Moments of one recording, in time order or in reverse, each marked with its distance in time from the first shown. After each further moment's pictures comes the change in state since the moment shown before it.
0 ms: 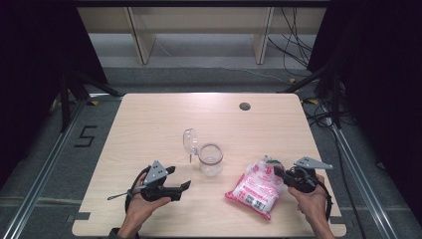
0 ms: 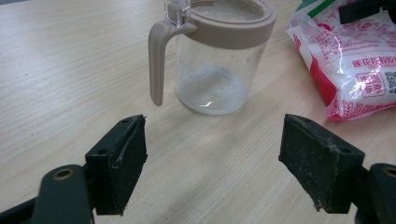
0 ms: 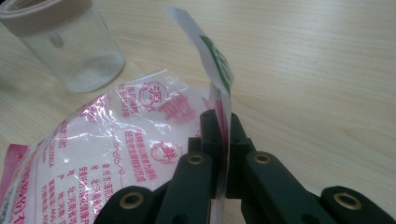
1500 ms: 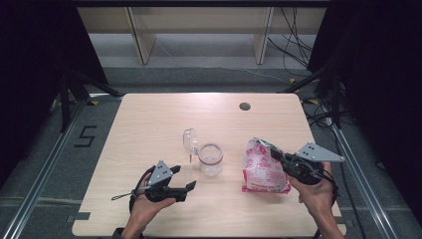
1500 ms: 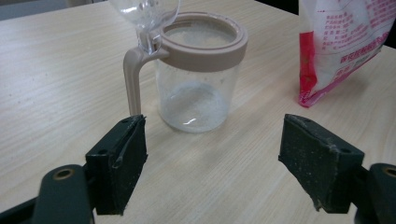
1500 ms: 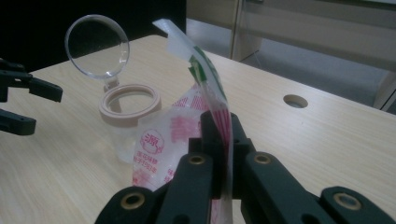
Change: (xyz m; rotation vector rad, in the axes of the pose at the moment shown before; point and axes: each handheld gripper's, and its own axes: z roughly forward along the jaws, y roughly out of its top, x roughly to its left) left arm -0.015 0.008 0.003 -0.011 -0.011 0.005; right arm 0.051 0.070 -0.045 -0.206 0.014 -0.240
